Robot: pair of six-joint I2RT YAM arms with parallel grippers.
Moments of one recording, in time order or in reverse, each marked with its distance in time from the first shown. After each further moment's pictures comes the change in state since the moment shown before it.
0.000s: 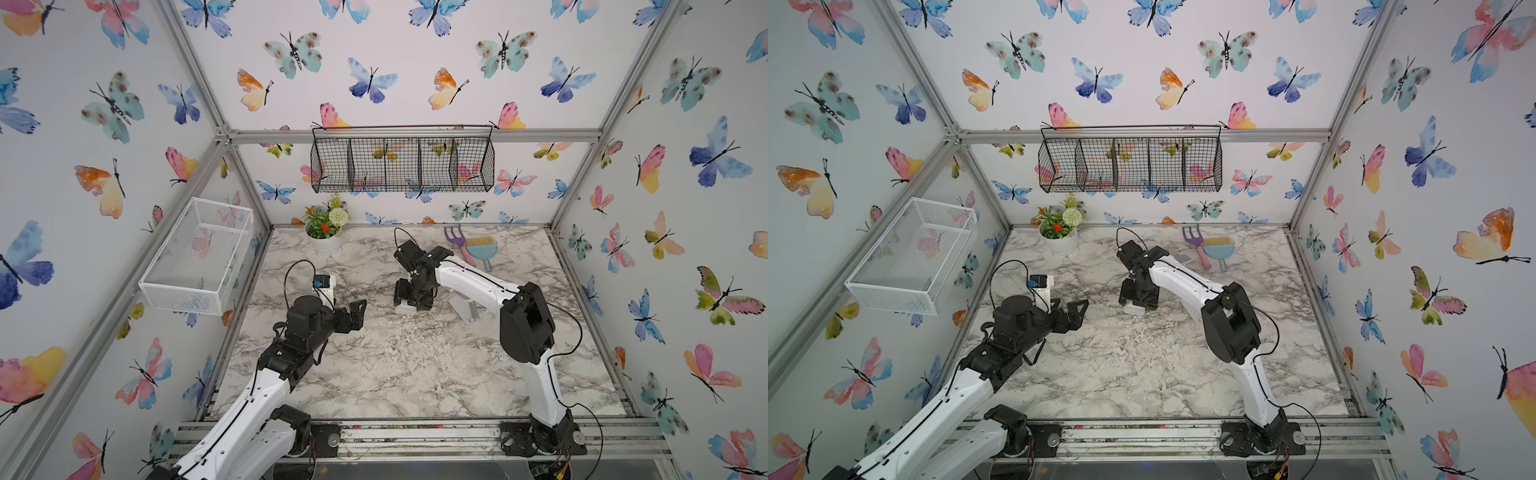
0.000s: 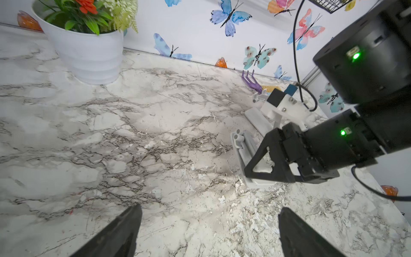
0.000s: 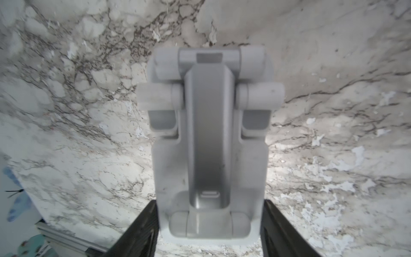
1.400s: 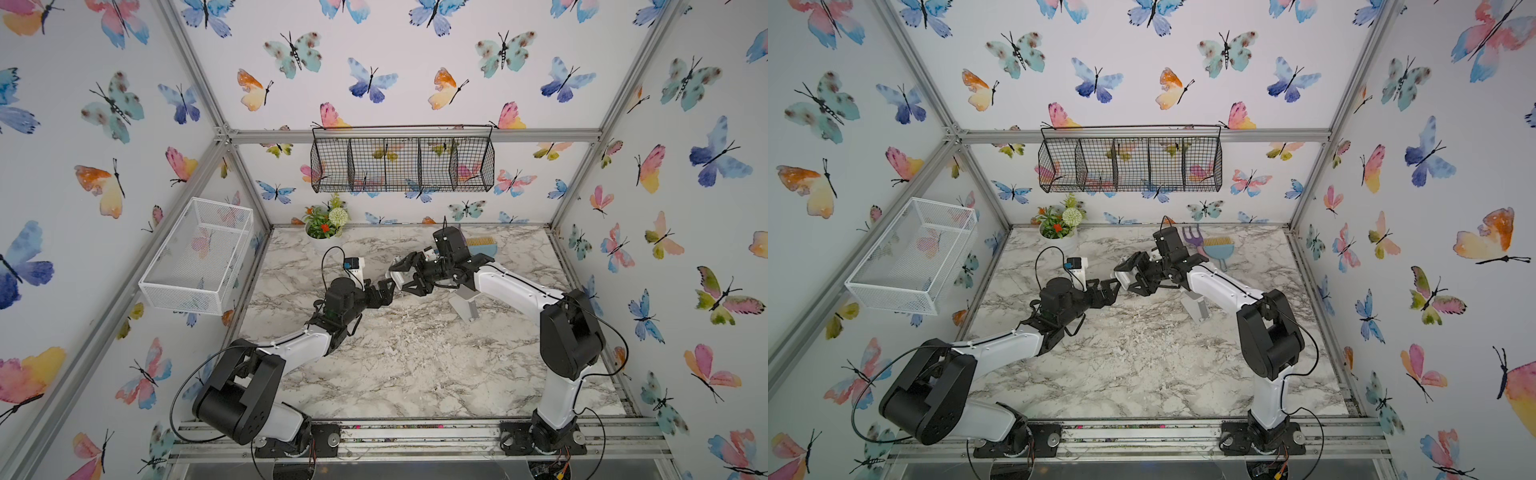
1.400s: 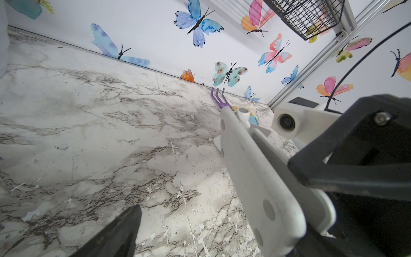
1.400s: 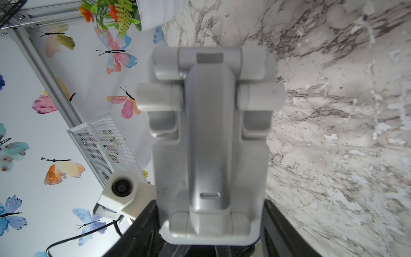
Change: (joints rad) left arm -0.083 0.602 0.080 0.671 0.048 -0.168; right arm -0.146 -0.281 -0.417 0.763 -0.528 0.528
